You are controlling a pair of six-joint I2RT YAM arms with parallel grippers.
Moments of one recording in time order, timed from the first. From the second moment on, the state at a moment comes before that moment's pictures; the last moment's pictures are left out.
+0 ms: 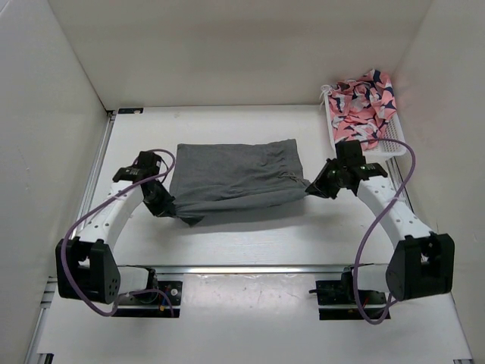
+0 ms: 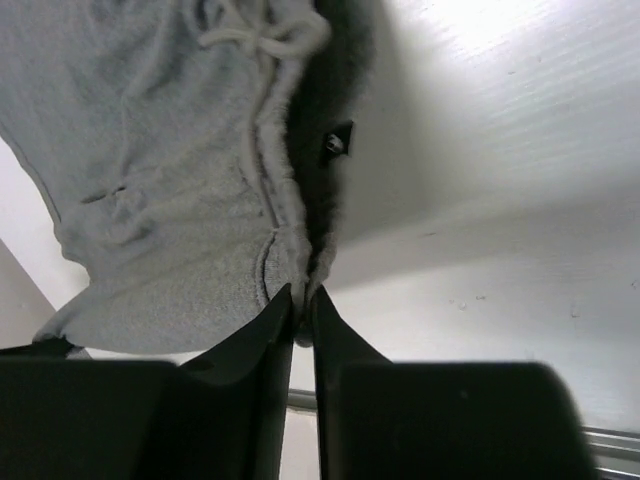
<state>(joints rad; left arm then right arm) -0.13 1.28 0.95 -0.97 0.01 -0.79 0.20 1.29 0.97 -0.70 -0.22 0.78</state>
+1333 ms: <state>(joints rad) -0.18 1.43 0.99 -0.92 0.00 -0.75 0.30 1.44 0.79 -0.50 -0.25 0.61</state>
